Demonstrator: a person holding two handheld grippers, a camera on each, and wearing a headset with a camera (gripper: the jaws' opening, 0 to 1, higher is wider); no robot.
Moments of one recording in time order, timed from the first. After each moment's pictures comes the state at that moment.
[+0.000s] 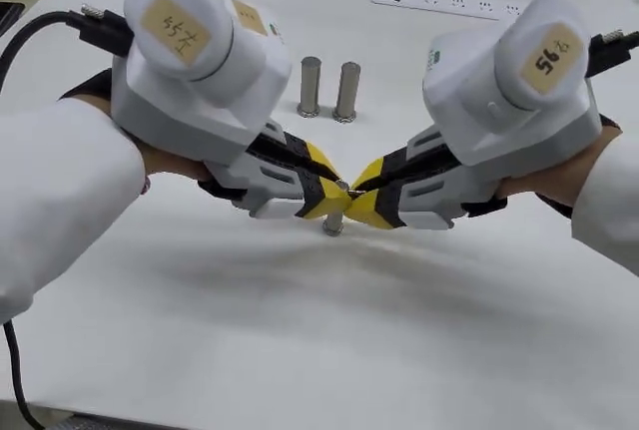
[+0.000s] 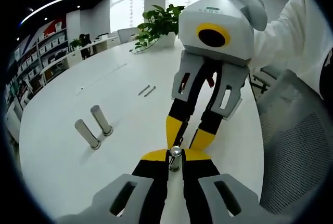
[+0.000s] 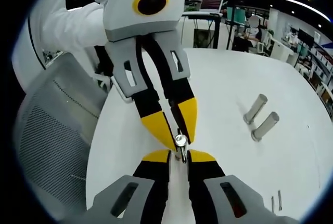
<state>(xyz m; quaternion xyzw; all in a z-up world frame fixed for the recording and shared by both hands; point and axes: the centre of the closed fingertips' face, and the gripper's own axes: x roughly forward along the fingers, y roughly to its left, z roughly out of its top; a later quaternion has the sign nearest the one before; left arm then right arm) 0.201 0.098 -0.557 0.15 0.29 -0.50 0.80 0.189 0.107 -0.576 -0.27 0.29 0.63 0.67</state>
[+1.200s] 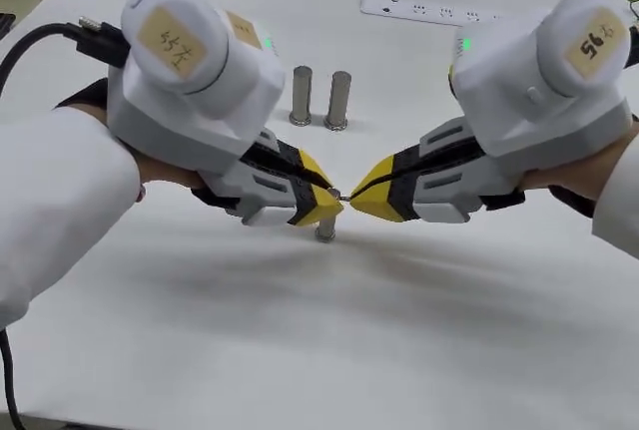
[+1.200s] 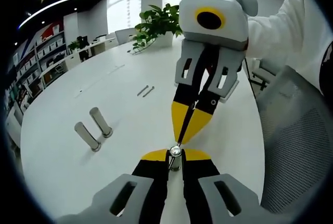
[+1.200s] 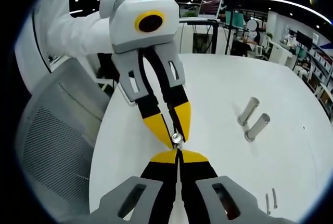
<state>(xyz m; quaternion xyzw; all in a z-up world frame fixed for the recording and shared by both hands) 0.199 0.096 -0.557 0.17 0.29 -0.51 0.79 0.193 0.101 -0.559 -0.26 0.28 0.63 0.67</state>
